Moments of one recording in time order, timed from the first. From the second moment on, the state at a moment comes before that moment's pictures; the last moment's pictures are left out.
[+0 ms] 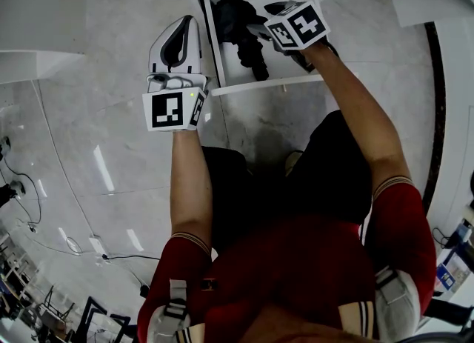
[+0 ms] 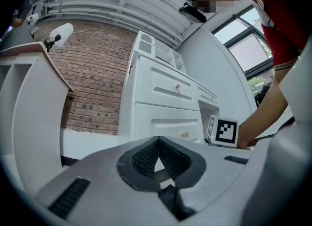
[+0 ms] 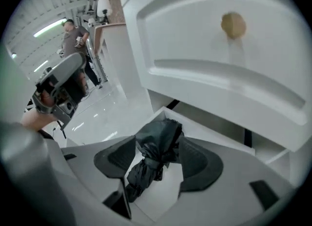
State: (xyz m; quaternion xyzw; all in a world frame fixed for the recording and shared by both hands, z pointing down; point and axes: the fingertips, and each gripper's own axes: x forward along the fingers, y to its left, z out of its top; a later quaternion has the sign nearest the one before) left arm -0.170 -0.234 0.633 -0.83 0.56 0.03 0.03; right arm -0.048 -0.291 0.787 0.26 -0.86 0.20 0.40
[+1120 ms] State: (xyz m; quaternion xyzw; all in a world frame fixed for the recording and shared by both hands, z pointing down) left arm -0.143 -0.205 0.564 -0.86 0.51 0.00 0.03; right arm -0.095 -0.225 0.570 0.20 -0.98 -0.03 0.04
